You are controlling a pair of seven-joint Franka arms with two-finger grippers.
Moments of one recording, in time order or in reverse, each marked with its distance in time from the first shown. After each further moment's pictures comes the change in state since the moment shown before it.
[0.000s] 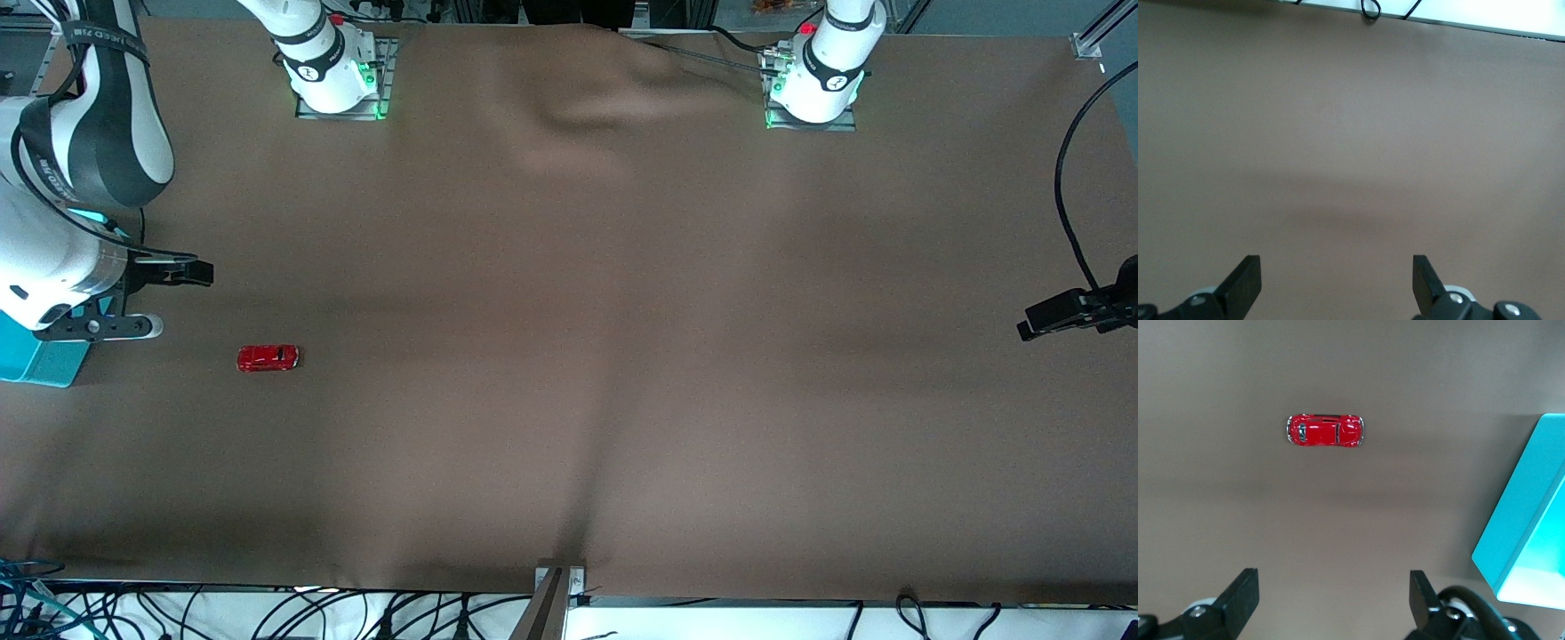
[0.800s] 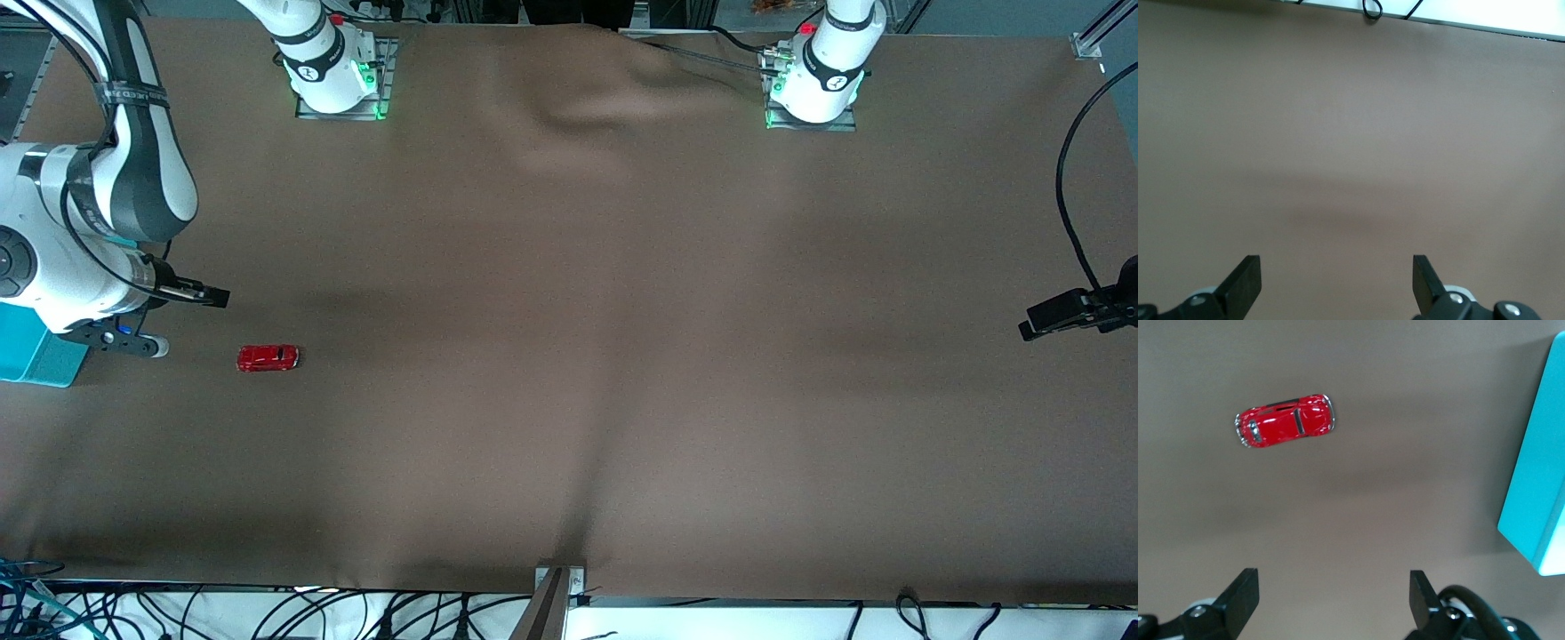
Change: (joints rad) left arm 0.001 0.000 0.002 0.000 0.000 -0.001 0.001; right arm -0.006 0.070 -0.037 -0.104 0.000 0.134 0.289
